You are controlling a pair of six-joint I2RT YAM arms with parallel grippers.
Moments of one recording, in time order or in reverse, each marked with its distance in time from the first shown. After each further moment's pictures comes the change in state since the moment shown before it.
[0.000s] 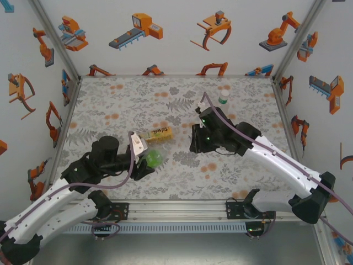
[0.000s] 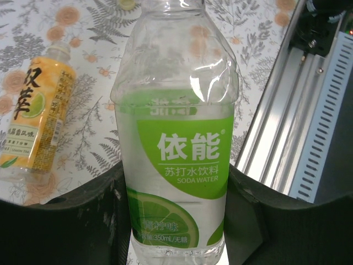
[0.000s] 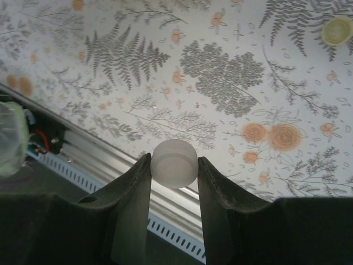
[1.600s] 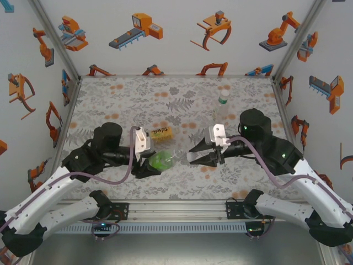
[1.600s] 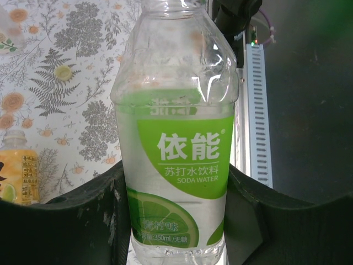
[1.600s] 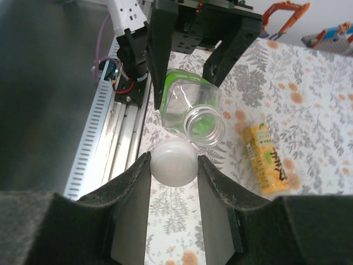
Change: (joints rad) left arm -0.002 0.164 0.219 -0.059 0.325 0.146; right arm -0.003 -0.317 -0.015 0.228 -0.767 -1.005
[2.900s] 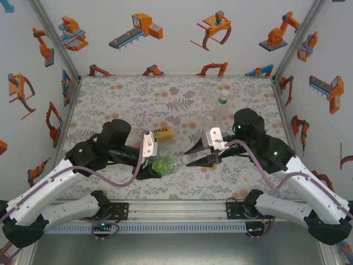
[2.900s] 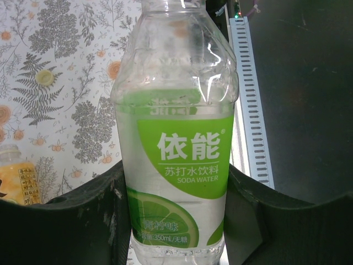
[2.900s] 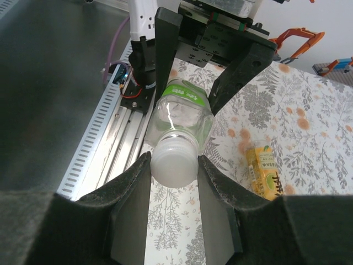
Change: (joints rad) left arm -0.064 0.088 0.105 -0.129 0.006 0.135; right arm 0.000 0.026 -0.051 0.087 -0.097 -0.037
